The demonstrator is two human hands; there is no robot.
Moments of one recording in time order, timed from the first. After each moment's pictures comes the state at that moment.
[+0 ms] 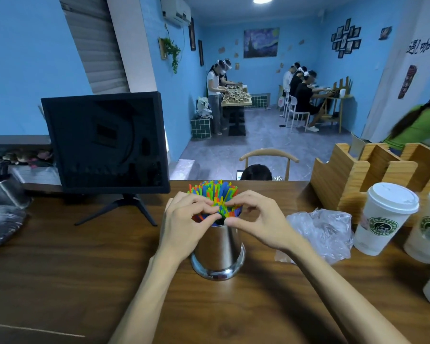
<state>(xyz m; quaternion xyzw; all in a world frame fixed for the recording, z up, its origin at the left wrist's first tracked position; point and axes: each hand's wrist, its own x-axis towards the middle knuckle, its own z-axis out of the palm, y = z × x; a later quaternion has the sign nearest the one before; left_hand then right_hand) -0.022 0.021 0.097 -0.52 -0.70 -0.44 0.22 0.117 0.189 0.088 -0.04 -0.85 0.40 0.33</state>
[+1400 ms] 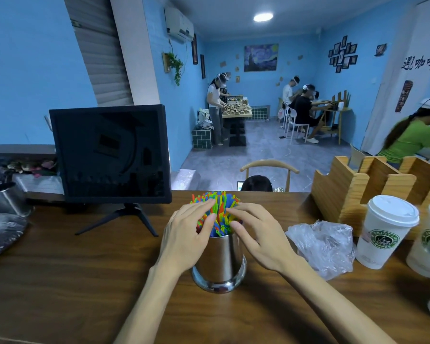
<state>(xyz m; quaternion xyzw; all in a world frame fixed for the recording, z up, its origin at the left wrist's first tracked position) -0.025 0.021 0.097 -0.50 -0.75 -0.40 0.16 0.116 0.178 0.075 -0.06 -0.90 0.17 0.40</state>
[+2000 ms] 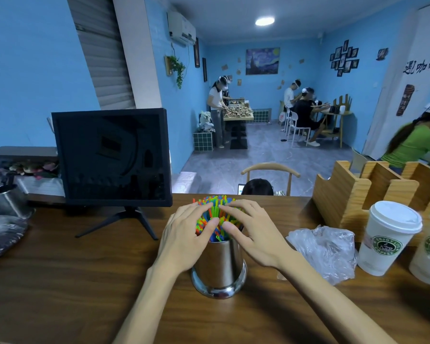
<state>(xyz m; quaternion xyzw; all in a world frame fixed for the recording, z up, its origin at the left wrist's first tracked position) -0.032 0.023 0.100 -0.48 -0.79 -0.36 0.13 0.102 0.183 0.090 -0.07 -0.93 0.18 0.32</state>
